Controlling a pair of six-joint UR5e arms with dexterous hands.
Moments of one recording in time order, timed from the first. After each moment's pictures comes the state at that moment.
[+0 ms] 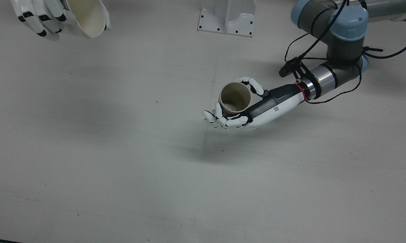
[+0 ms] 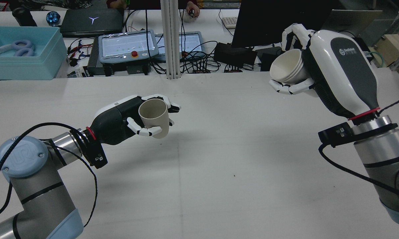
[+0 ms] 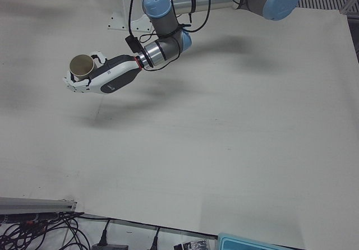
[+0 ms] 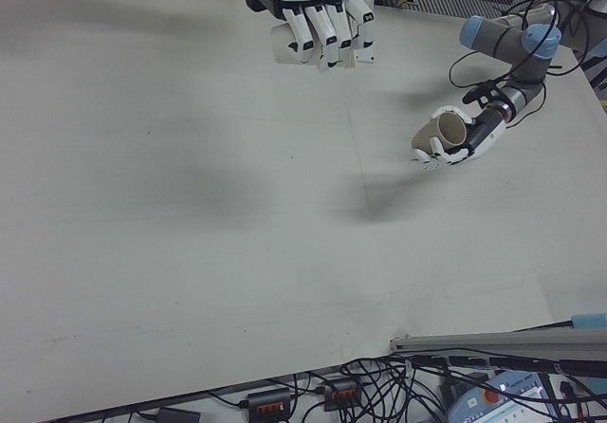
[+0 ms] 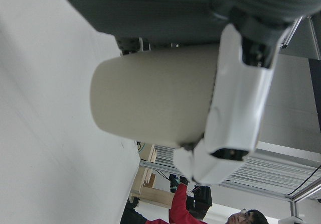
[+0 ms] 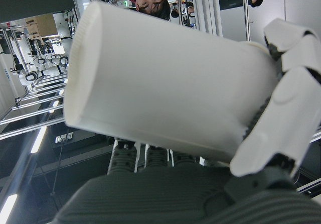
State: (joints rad) left arm -0.65 -2.12 -1.81 0.30 1.49 0.13; right arm 0.60 -1.32 2.51 -3.61 -0.68 -1.90
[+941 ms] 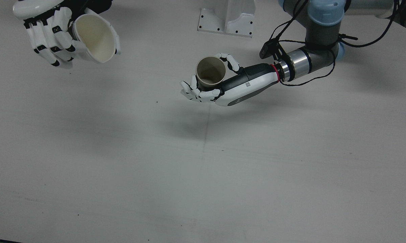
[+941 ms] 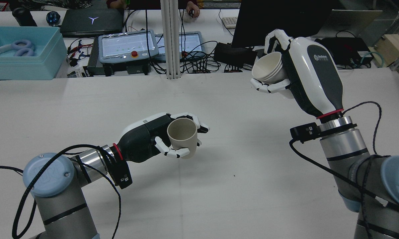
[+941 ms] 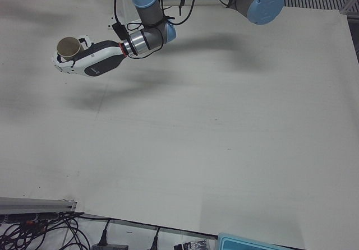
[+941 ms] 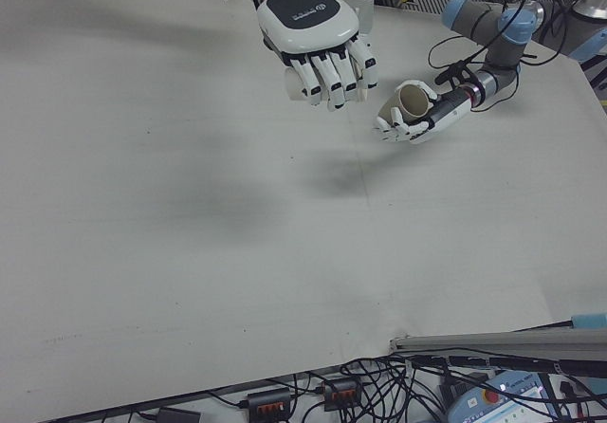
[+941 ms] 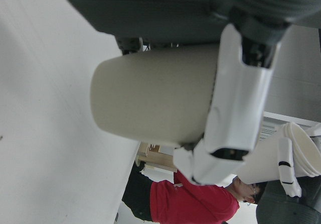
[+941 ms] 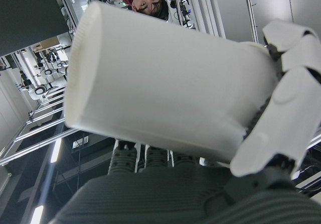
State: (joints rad) left arm -0.54 -2.18 -1.83 0.34 1.49 0.18; right arm 0.59 -1.27 2.34 -3.46 -0.61 -1.80
